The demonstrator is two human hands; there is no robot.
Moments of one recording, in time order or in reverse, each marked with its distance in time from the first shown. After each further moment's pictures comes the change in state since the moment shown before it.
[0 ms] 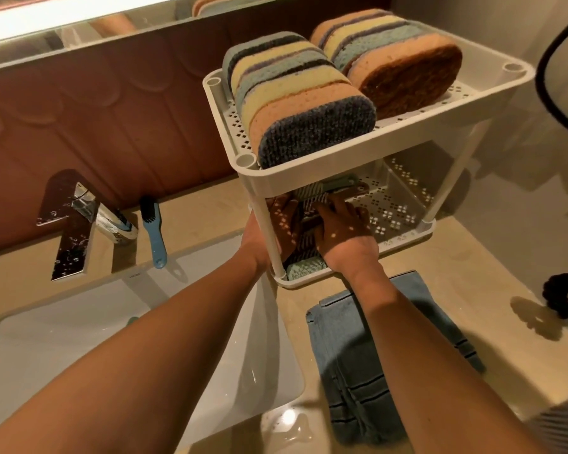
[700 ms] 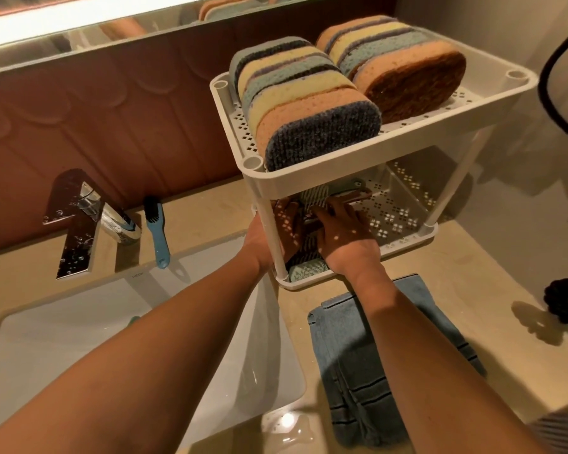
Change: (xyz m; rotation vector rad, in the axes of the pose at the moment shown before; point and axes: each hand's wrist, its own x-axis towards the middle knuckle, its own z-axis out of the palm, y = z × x) left_hand -0.001 0.008 -0.022 -0.195 -0.128 -0.041; right_hand 0.004 0.001 0.000 -0.054 -0.036 -0.061
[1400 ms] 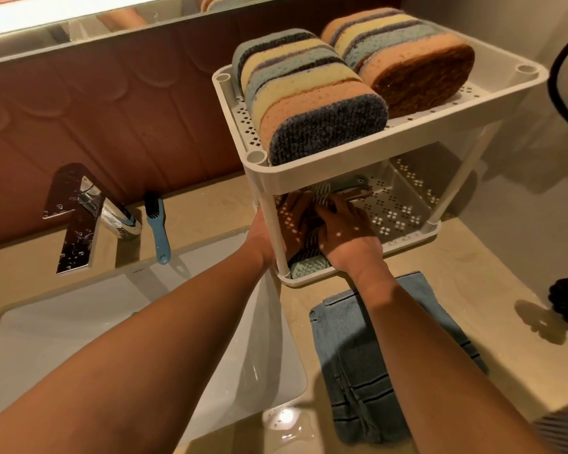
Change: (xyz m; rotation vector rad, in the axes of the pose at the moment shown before) left_hand 0.009 -0.004 0.006 0.410 -0.063 0.060; right_hand -0.002 -0.003 -0.004 0.044 -0.014 0.007
